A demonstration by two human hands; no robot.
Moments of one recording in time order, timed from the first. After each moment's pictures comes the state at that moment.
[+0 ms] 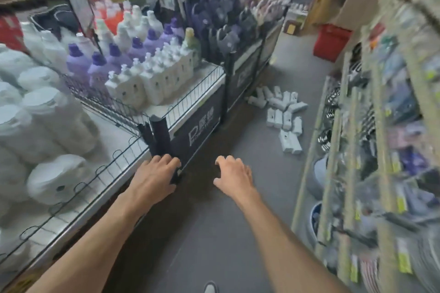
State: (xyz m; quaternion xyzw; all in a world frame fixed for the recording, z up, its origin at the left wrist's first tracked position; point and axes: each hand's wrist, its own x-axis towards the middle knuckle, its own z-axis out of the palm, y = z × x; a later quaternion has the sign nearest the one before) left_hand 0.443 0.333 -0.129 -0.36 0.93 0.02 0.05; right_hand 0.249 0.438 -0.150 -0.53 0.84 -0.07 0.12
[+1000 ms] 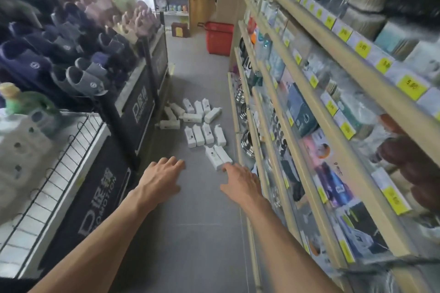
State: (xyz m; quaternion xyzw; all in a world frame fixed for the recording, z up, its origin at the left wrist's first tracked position) left_hand -0.068 0.204 -0.147 -0.10 0.99 0.01 0.05; right_hand -0.165 0.413 -0.142 -0.29 0.94 -0.11 0.12
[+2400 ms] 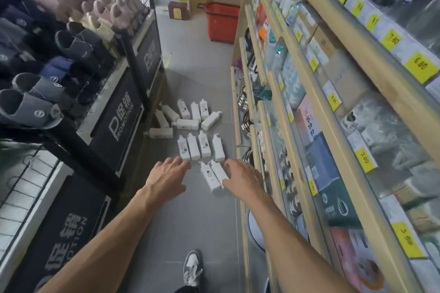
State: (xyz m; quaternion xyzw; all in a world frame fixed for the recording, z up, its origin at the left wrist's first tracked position) left_hand -0.411 0.092 -0.188 -0.12 0.99 0.04 0.11; right_hand -0.514 0.291 -0.175 -0.28 0.94 -0.11 0.16
